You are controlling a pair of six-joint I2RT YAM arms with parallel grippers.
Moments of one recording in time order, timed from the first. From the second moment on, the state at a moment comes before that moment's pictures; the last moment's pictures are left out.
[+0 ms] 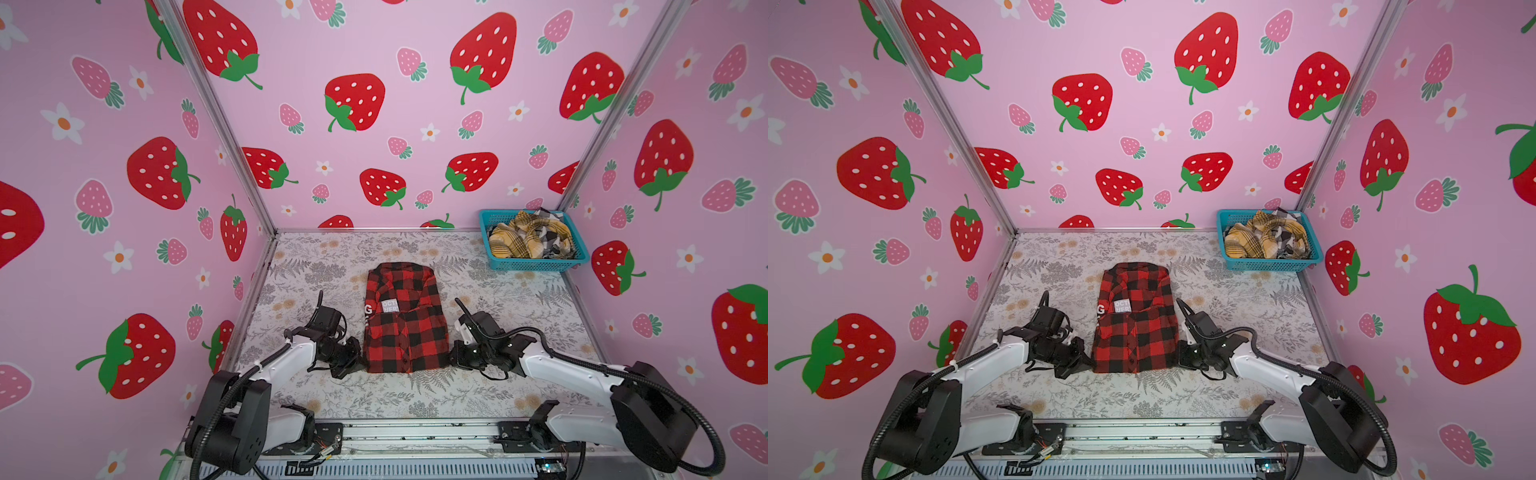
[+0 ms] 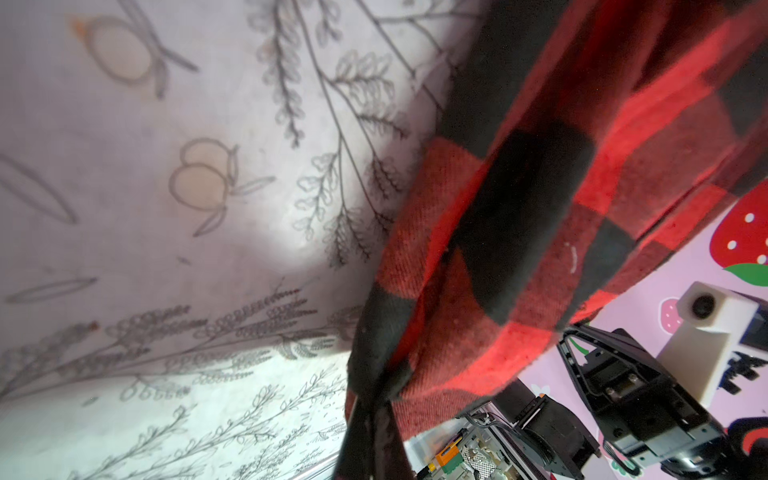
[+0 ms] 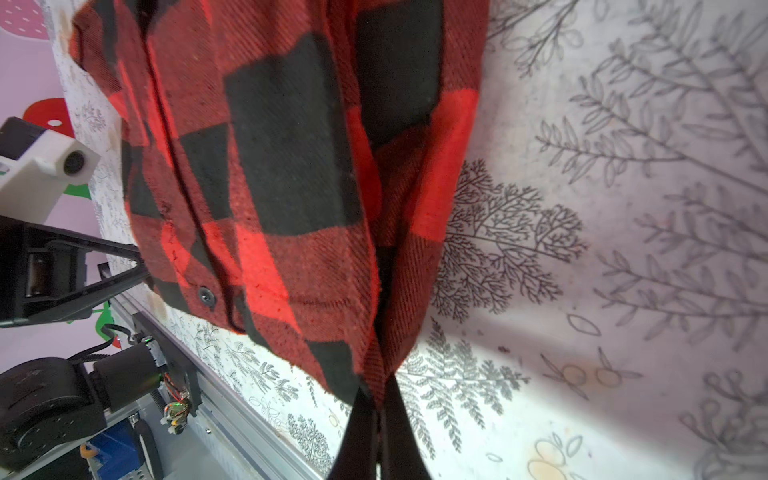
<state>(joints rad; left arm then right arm) -0.25 1.24 0.53 -0.59 0.64 -0.81 0.80 1.22 0.52 -0.28 -0.34 0.80</state>
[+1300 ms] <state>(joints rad) -0.30 1.00 0.47 -0.70 0.64 -0.91 0.88 1.09 0.55 -0.46 -0.25 0.85</state>
